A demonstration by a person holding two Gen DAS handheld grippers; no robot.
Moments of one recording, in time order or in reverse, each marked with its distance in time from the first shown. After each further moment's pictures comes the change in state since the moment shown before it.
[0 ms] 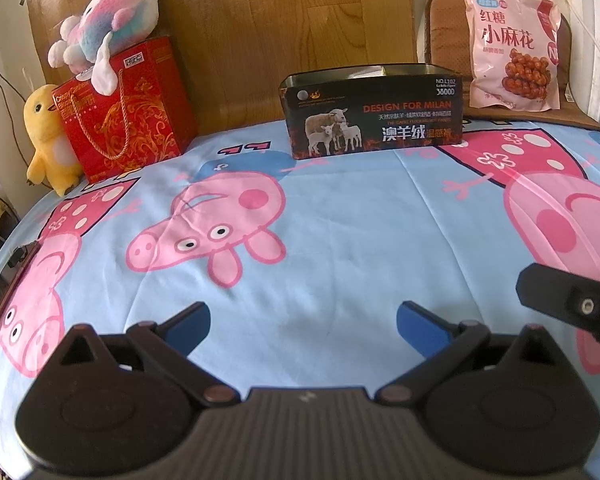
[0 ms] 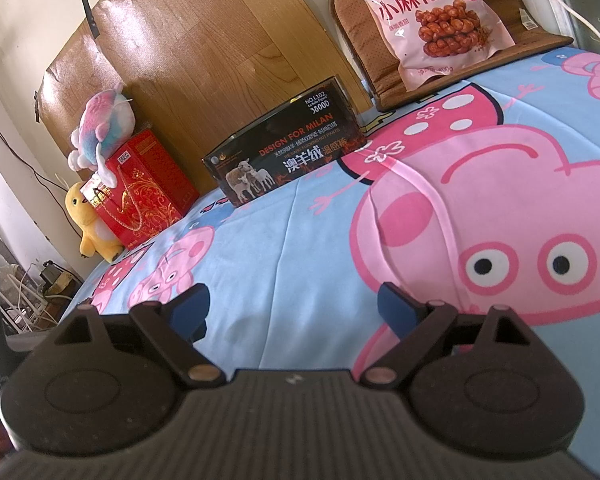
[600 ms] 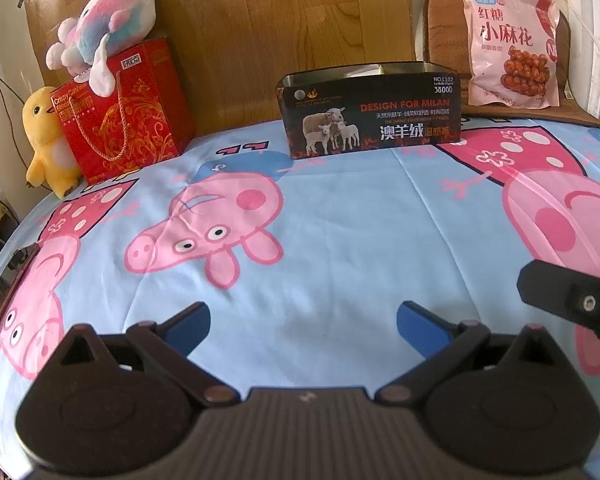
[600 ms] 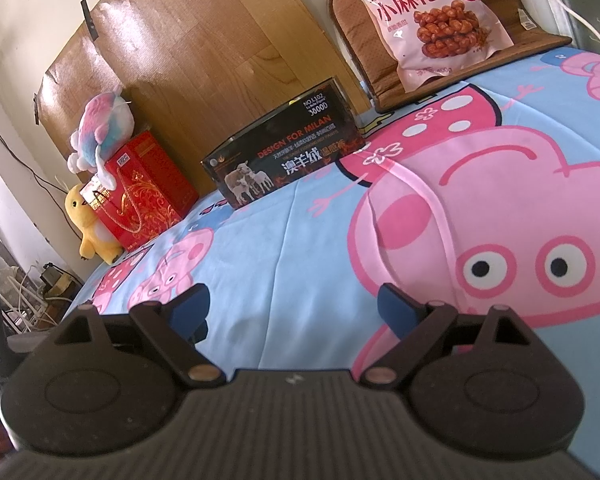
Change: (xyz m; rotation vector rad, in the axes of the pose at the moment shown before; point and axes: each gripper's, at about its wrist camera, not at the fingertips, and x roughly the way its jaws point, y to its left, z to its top) left arm 0.001 -0.002 0.002 0.010 0.003 0.001; right arm 0.000 -0.001 0.000 0.000 0.001 0.002
